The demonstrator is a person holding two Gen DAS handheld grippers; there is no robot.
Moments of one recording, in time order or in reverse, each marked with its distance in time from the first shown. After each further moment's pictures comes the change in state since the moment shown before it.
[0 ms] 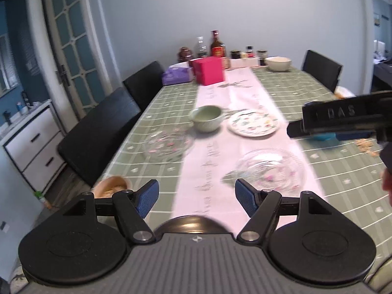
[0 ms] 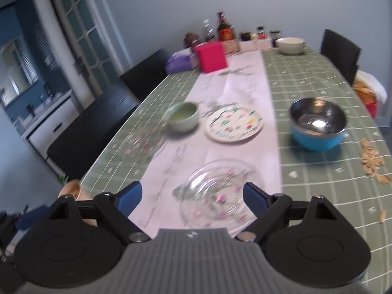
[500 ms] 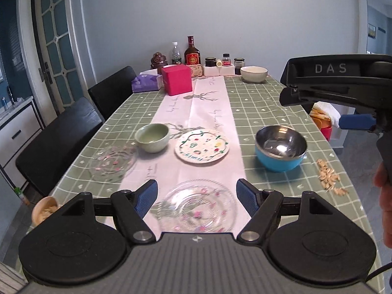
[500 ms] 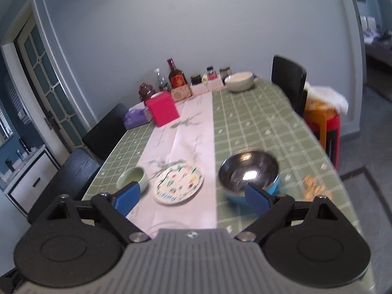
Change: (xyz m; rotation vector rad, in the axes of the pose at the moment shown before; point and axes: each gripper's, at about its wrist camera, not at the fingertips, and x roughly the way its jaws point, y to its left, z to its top) left arm 0.029 -0.109 0.059 -0.060 0.001 -0.051; right arm -0.037 -0.086 0.069 0.100 -0.156 -0.115
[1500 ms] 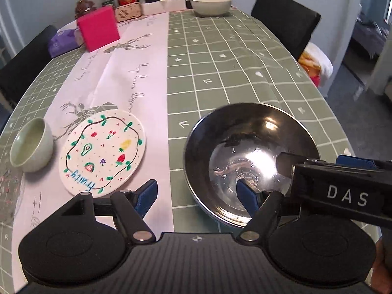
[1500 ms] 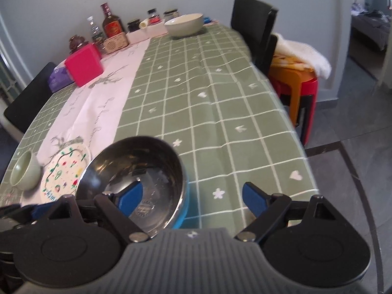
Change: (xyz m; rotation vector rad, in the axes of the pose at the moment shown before) left arm 0.240 -0.117 0.050 0.131 0.317 -0.132; right arm 0.201 -0.140 0.012 0.033 0.292 -0.127
